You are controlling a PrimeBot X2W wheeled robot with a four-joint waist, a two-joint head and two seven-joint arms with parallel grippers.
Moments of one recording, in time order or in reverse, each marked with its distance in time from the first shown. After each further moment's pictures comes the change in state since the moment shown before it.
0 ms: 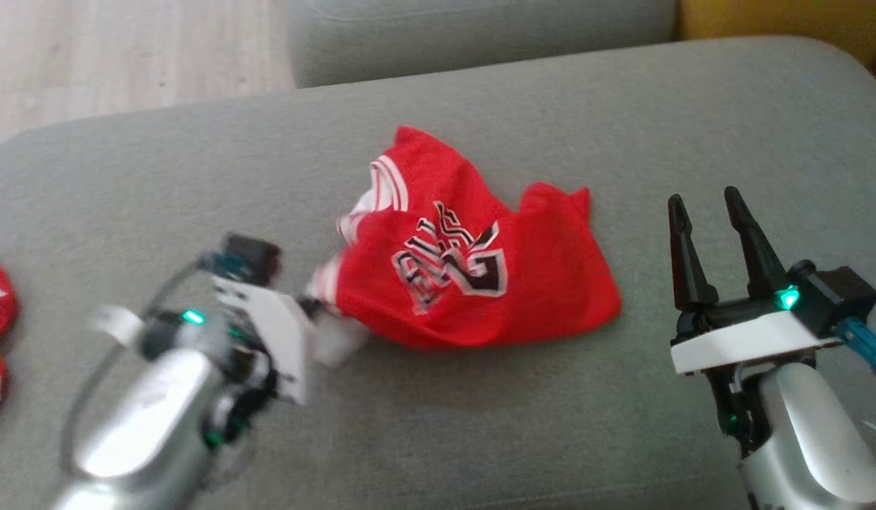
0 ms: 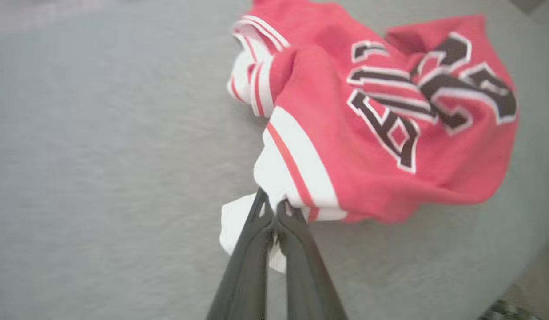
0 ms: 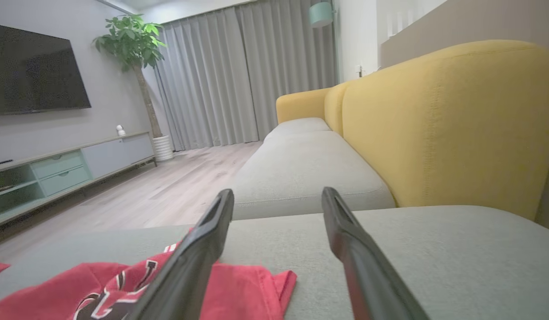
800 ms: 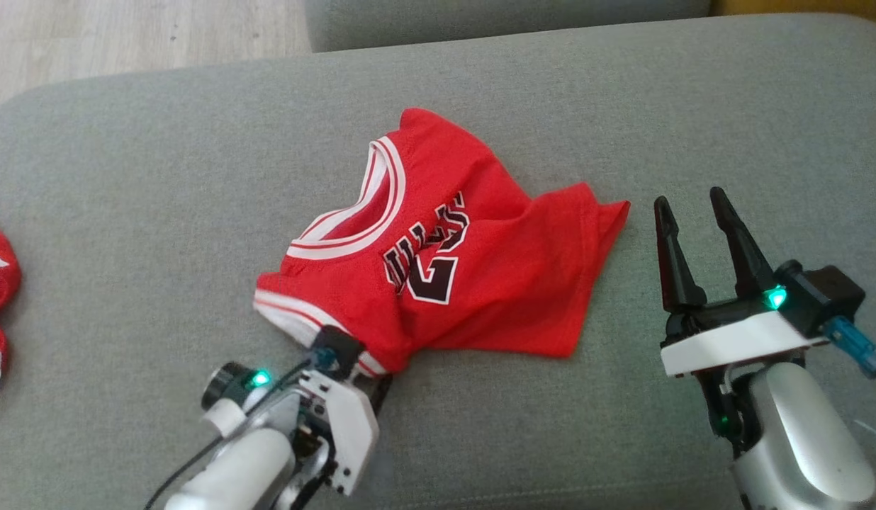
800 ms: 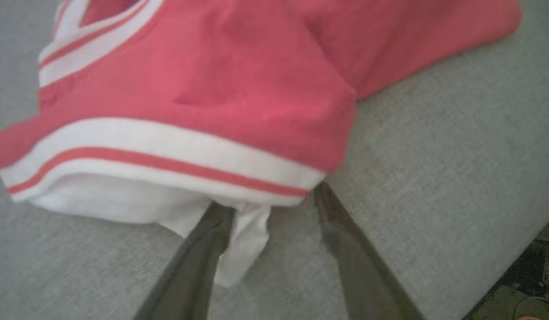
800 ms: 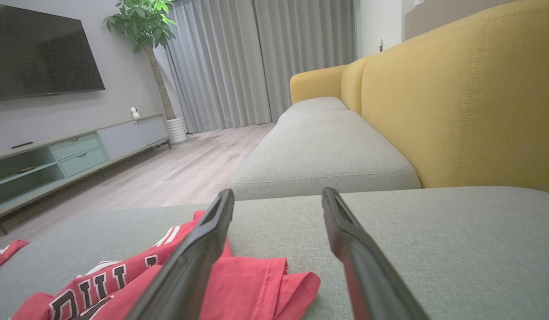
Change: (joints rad) left arm 0.053 0.020 -0.212 0.008 0.259 0.062 -0.102; right arm -0.004 0.008 0.027 0.001 0.002 0.000 0.000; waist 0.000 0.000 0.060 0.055
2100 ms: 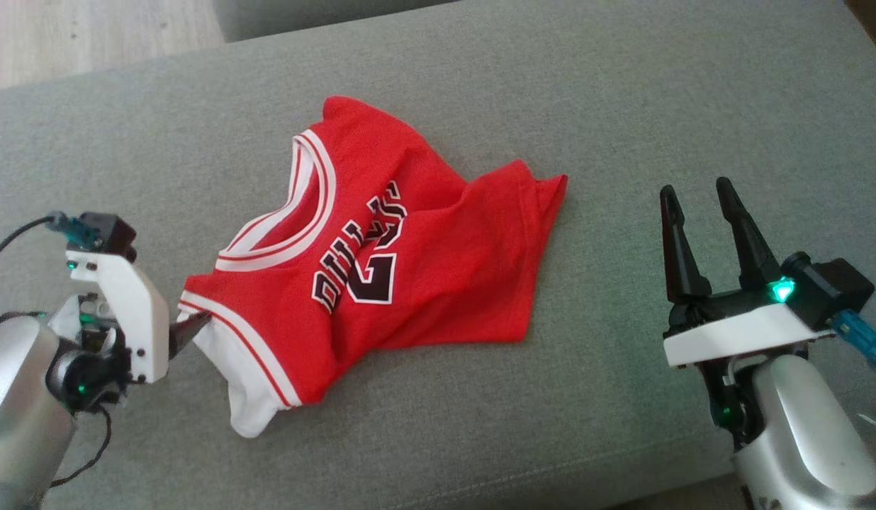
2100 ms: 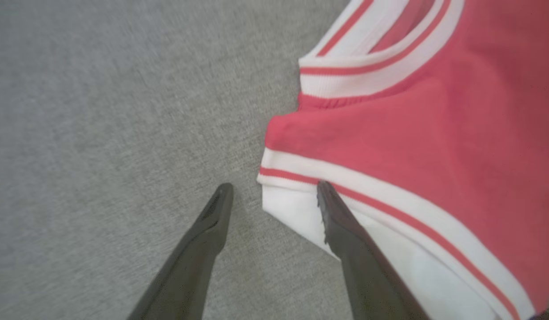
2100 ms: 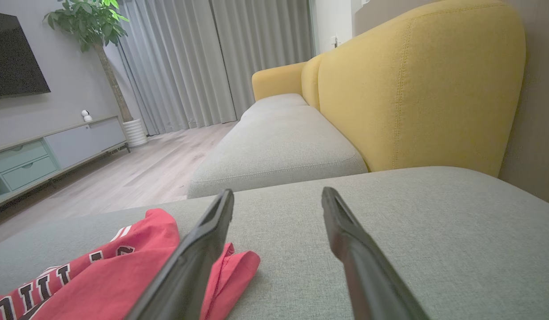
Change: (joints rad) left arm -0.188 0.260 0.254 0.185 -0.425 -0.228 0.352; right arm -0.011 0.007 -0.012 -0.008 0.013 0.000 0.000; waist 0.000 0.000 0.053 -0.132
